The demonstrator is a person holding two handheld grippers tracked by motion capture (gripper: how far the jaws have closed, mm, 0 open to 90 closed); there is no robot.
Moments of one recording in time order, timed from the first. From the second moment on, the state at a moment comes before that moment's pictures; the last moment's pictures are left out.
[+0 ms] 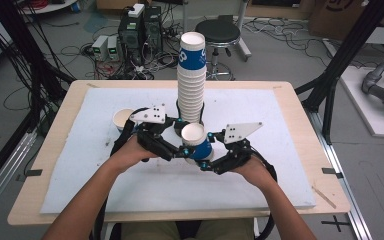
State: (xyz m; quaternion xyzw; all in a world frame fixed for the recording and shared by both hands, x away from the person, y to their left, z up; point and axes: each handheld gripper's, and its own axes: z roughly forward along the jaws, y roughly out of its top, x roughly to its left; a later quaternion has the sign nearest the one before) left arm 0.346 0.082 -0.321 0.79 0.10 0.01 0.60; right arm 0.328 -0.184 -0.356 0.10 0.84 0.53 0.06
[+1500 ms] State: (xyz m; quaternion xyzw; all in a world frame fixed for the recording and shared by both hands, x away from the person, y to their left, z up) left arm 0.349 0.059 -0.312 0.86 0.02 -0.03 0.50; right arm 0.330 -0.174 -0.337 0.04 0.92 0.40 0.04
